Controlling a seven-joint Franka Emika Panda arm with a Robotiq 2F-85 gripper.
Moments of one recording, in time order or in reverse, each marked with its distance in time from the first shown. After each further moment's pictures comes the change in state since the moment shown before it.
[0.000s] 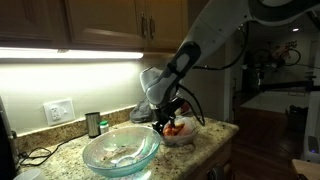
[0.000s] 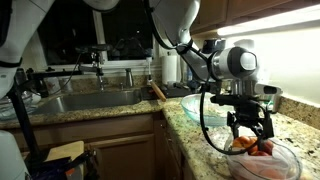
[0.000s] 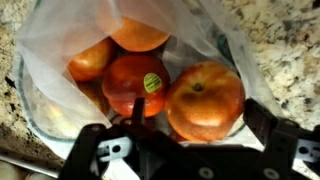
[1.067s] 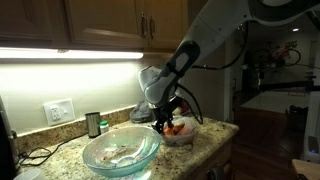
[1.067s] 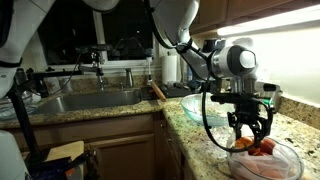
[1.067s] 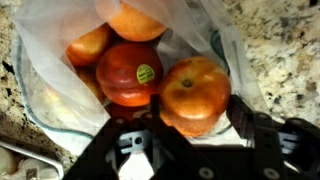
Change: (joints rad) arm 0.008 0.001 0.000 0.014 -0.004 0.002 -0.044
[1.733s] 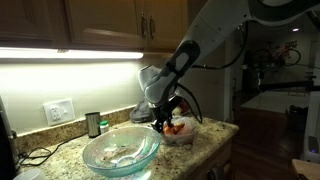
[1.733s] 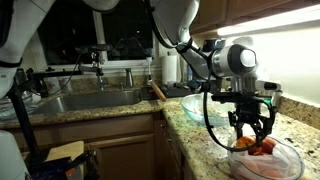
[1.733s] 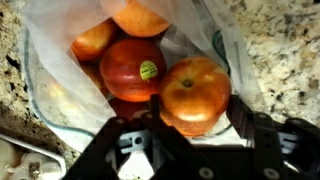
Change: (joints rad) arm 0.000 0.000 0.000 0.008 -0.012 0.000 -0.007
